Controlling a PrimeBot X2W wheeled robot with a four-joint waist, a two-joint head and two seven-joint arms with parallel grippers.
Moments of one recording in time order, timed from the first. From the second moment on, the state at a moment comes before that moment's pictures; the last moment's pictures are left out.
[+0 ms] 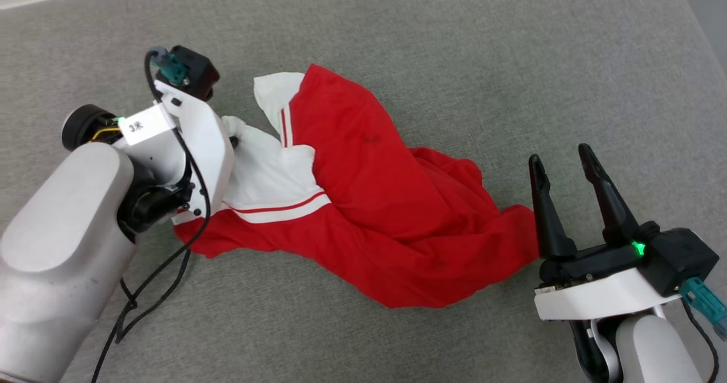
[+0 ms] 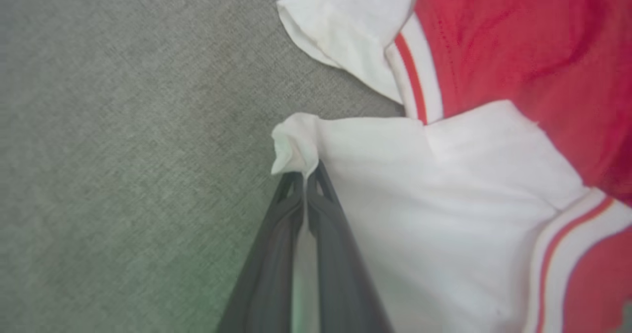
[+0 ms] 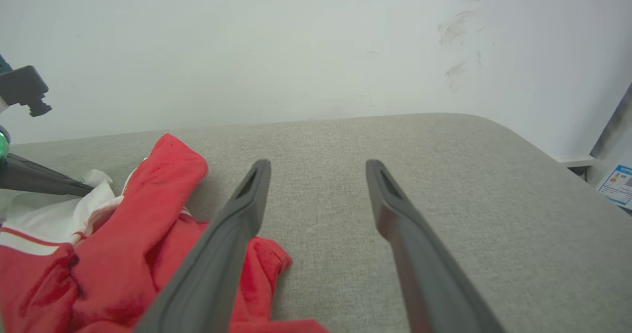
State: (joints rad) left arm -0.84 0.58 -0.65 0.32 -0.74 -0.13 0.75; right arm -0.17 -0.05 0.11 -0.02 0.18 0.13 -0.26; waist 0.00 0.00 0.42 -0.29
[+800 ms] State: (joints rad) left arm -0.46 0.72 -0.49 0.11 -0.80 -0.06 0.09; right arm -0.09 -0.05 0.09 0.04 0.10 0.13 -0.26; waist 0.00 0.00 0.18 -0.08
